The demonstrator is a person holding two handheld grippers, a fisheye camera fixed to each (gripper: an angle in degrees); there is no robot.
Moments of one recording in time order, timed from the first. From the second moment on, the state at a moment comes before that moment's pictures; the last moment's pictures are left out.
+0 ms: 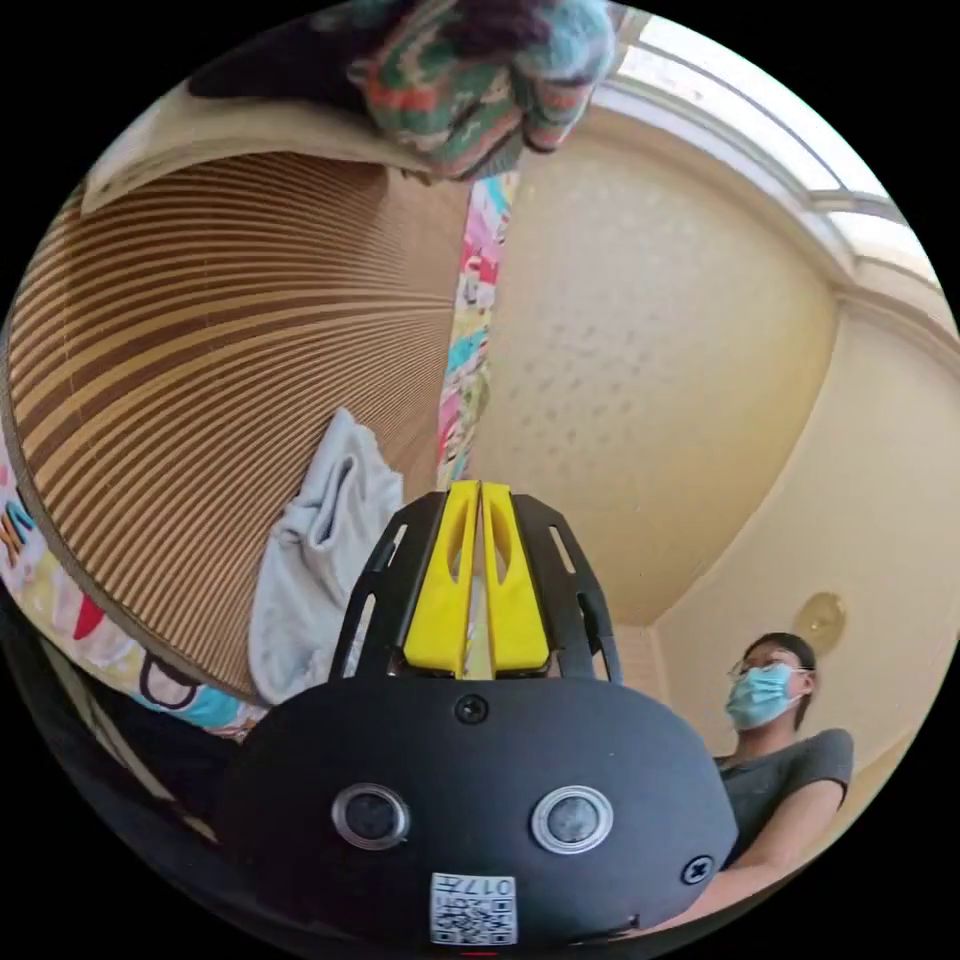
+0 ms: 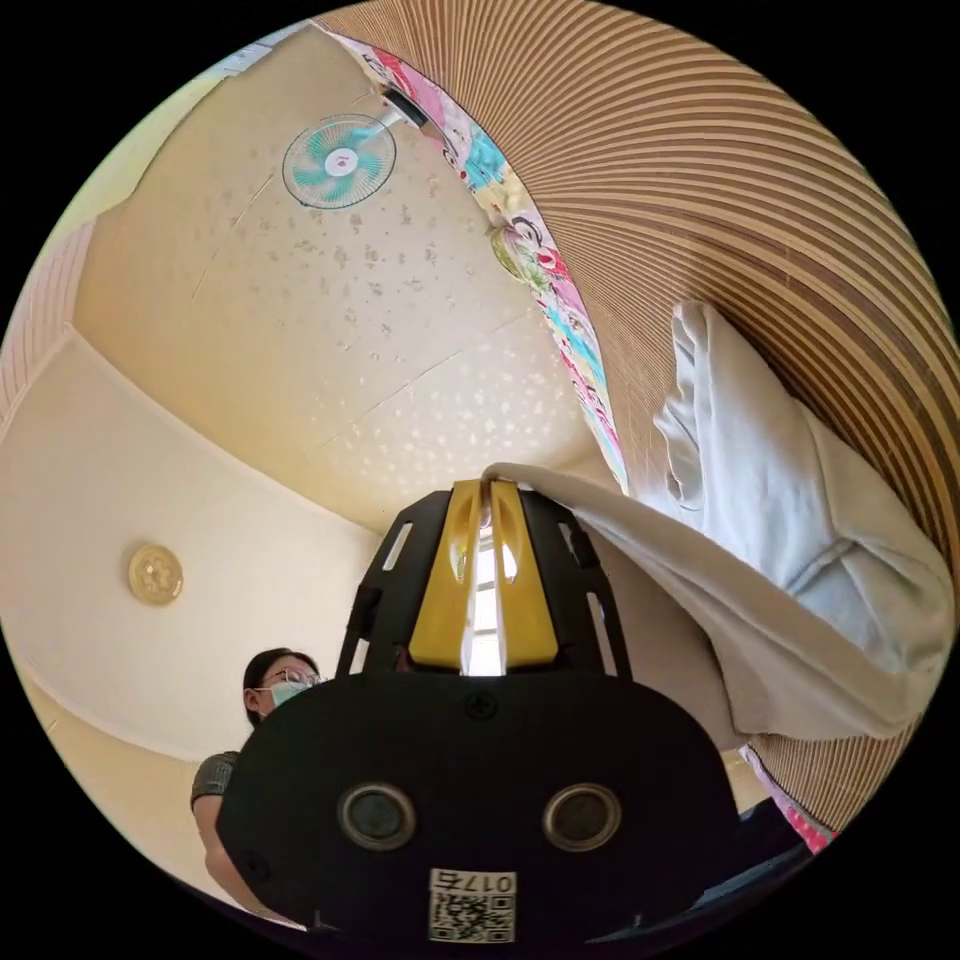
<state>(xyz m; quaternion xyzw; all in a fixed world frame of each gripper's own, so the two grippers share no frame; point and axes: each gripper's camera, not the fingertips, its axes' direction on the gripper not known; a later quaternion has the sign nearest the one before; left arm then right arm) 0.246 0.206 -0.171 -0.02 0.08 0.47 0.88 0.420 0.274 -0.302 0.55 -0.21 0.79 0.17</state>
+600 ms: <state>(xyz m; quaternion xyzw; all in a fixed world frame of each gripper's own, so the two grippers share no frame) 0.249 0.281 0.131 -0.09 -0.41 0.66 0.62 0.420 0.333 -0.236 0.51 -0.18 0.83 0.12</state>
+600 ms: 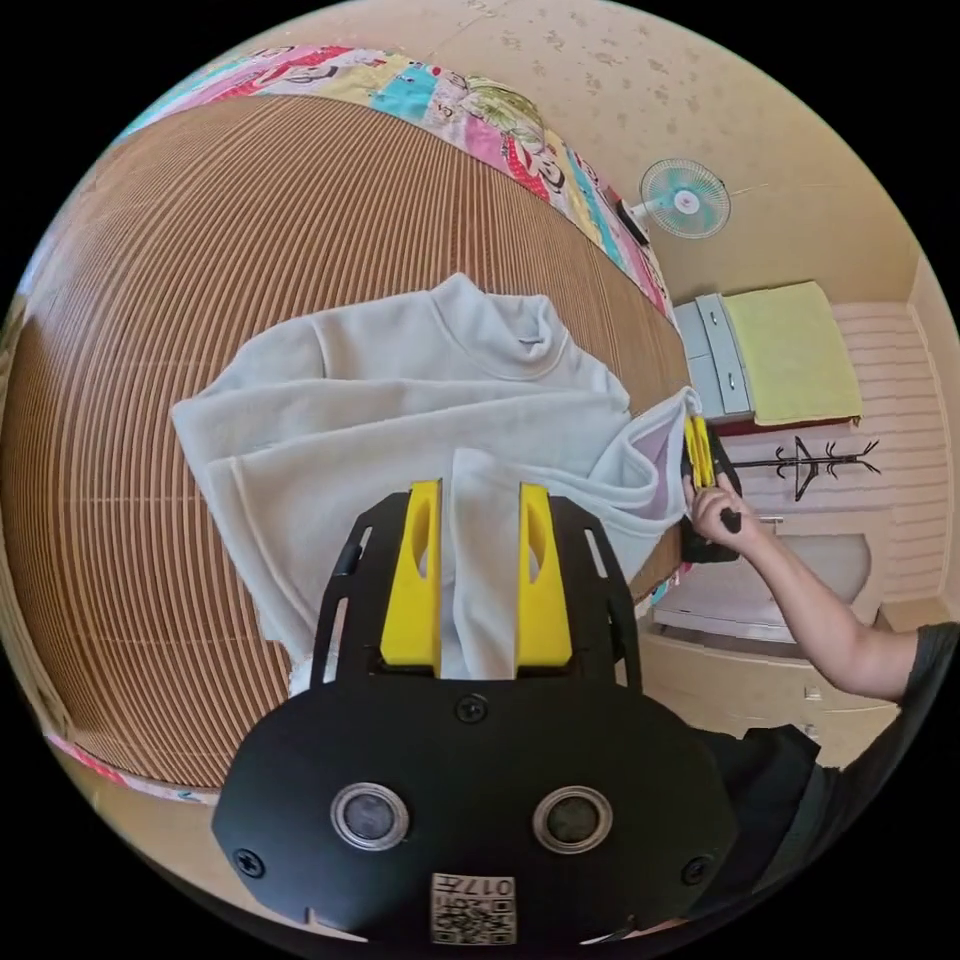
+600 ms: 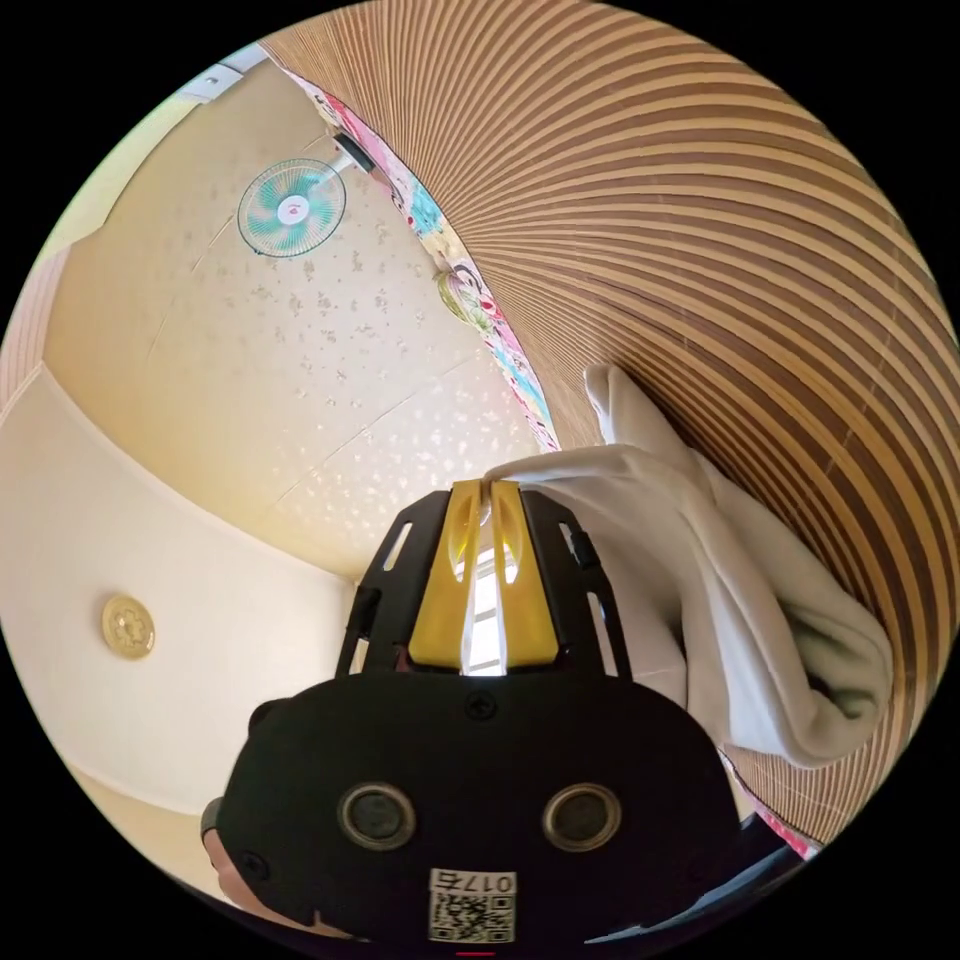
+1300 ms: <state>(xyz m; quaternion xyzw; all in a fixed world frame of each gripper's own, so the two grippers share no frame) 0.316 0.194 0.015 0.01 -0.17 0.56 0.81 0.496 0.307 -0.074 0.37 -0.15 0.89 0.20</state>
